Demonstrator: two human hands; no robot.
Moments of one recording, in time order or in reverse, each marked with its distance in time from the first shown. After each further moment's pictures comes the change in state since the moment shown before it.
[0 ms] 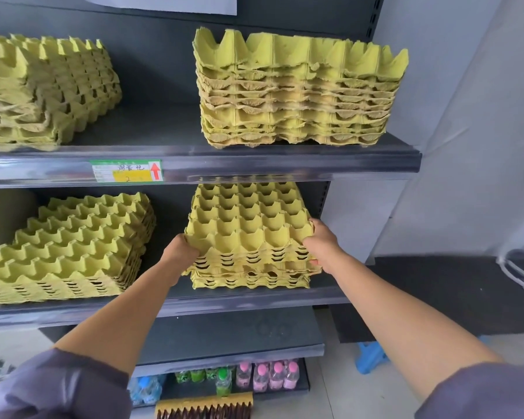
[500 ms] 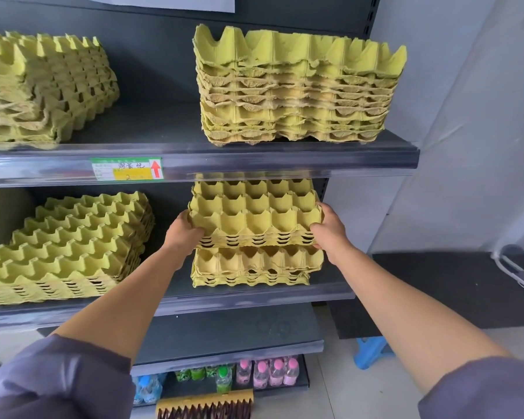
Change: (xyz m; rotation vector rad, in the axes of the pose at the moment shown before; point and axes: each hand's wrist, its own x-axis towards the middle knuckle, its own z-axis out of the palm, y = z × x) left_hand 0.001 0.023 -0.007 -0.219 0.025 0.163; right_hand -0.002 -0.006 -0.015 0.101 0.115 -0.146
